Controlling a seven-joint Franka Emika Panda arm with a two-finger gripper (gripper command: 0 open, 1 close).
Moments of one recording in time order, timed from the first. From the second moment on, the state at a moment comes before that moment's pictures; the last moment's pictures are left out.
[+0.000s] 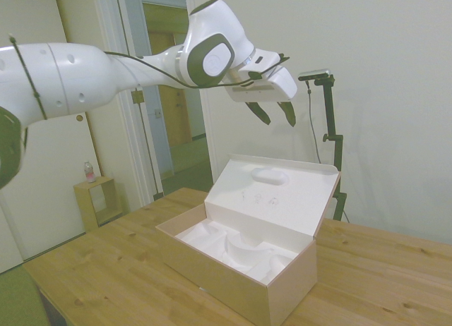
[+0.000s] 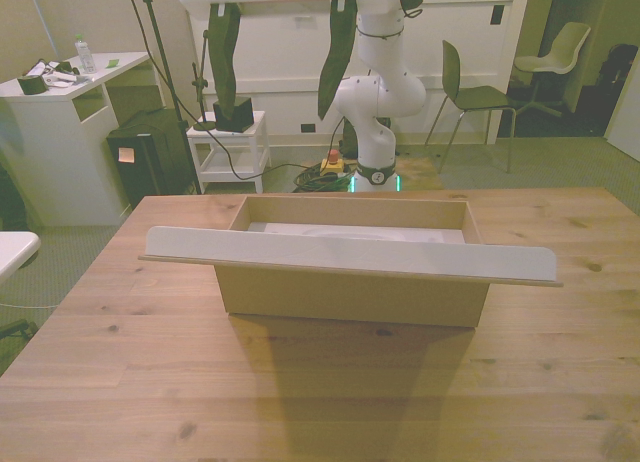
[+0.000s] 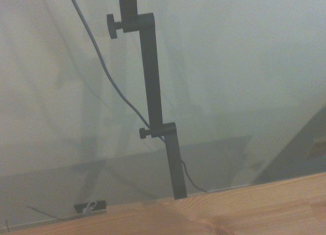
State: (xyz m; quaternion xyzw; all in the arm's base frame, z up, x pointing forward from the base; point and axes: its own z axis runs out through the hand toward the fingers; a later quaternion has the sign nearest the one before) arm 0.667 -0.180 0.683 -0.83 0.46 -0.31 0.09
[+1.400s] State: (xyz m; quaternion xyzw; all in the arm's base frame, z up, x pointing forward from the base) arm 0.673 -0.187 0.629 -0.85 0.52 -0.04 0.11
